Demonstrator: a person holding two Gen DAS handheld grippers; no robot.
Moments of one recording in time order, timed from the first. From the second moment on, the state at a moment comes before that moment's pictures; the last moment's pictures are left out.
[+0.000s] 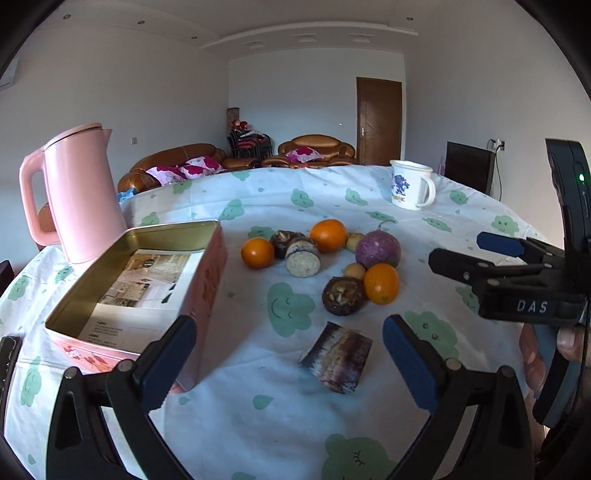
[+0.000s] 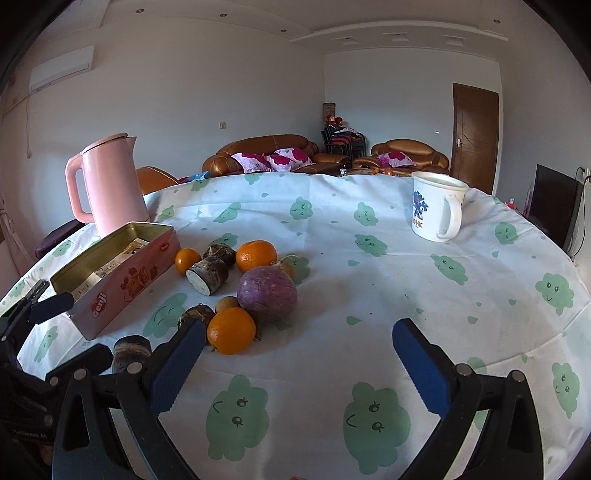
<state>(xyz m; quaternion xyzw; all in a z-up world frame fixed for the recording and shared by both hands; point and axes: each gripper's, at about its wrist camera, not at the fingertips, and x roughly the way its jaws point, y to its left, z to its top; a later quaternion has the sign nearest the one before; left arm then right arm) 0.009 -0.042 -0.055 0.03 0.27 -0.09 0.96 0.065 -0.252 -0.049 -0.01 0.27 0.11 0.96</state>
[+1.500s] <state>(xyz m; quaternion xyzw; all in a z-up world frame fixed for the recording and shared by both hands) 0.047 -0.031 -0.055 0.01 0.30 -0.14 0.95 0.100 -0.207 -0.074 -0.01 0.36 0.22 0.91</state>
